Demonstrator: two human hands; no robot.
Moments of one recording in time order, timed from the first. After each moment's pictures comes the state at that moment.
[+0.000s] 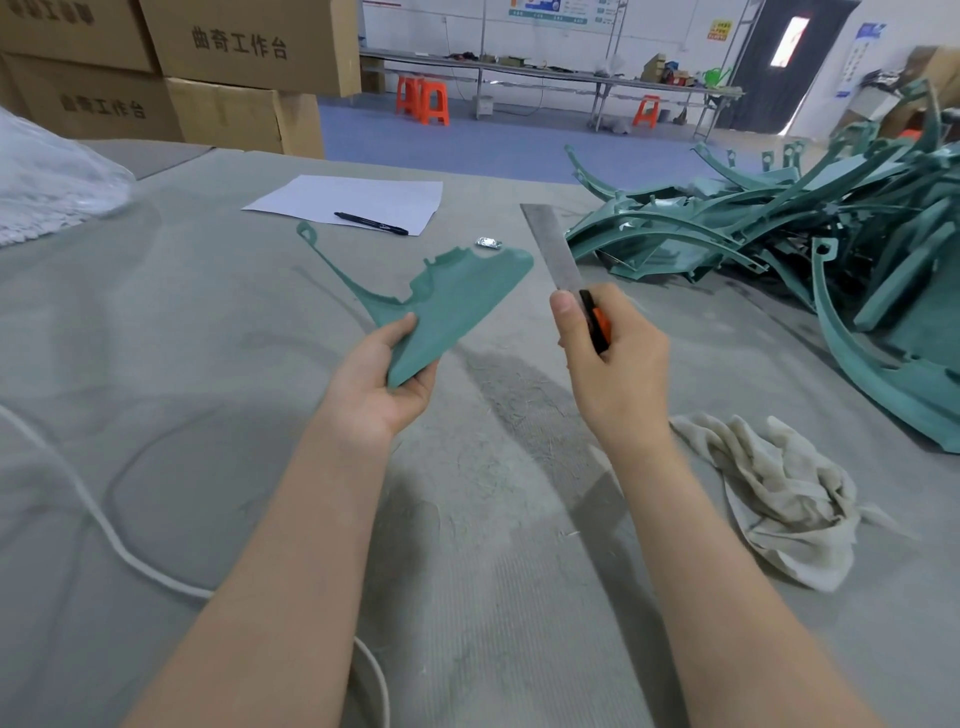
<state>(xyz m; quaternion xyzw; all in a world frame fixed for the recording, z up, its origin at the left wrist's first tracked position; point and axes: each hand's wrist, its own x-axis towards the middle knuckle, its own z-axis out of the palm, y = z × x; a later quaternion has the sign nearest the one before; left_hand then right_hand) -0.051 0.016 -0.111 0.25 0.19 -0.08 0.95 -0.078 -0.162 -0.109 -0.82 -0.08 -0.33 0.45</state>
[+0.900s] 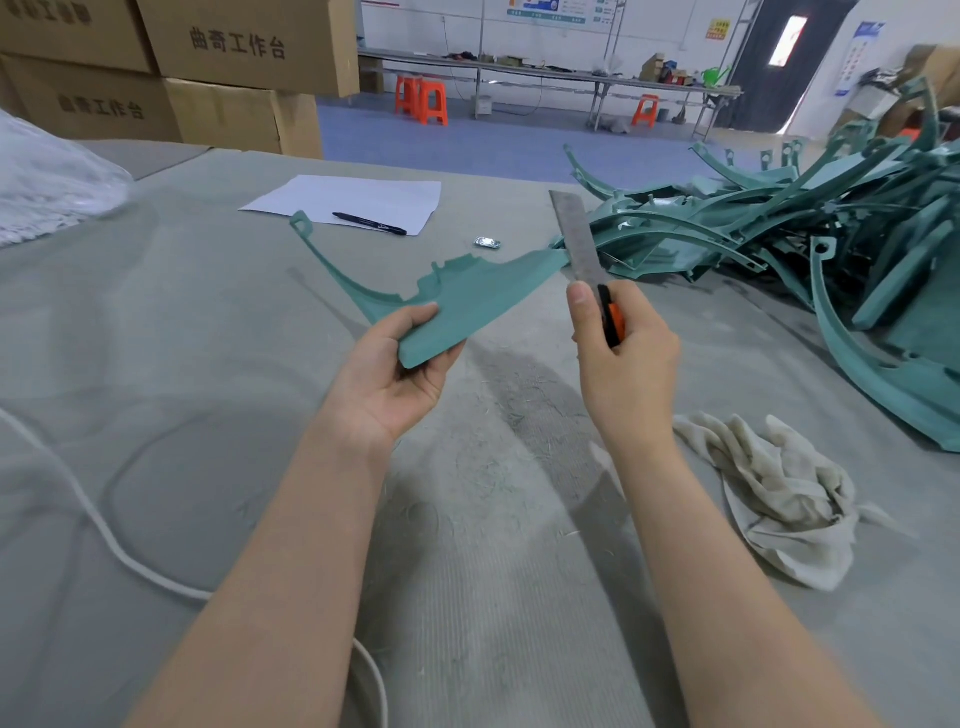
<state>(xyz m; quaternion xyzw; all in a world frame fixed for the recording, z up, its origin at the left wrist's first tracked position) -0.065 0.010 -0.100 0.22 0.10 -0.13 0.96 -0.078 -0.163 -0.107 -0.80 -0.04 -0.36 0.48</state>
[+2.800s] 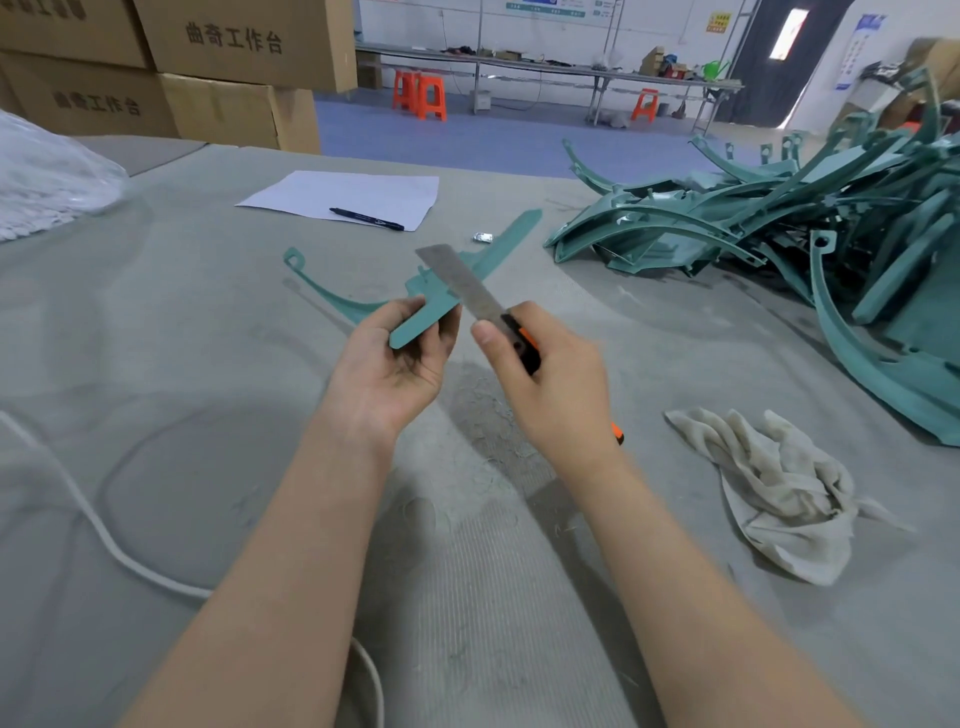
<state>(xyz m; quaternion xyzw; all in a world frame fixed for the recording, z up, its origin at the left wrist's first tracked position) -0.066 0.009 -0.096 0.14 0.09 -0.15 0.97 -0.082 -0.134 -0.121 -0.86 -0.14 -0.28 0.40</state>
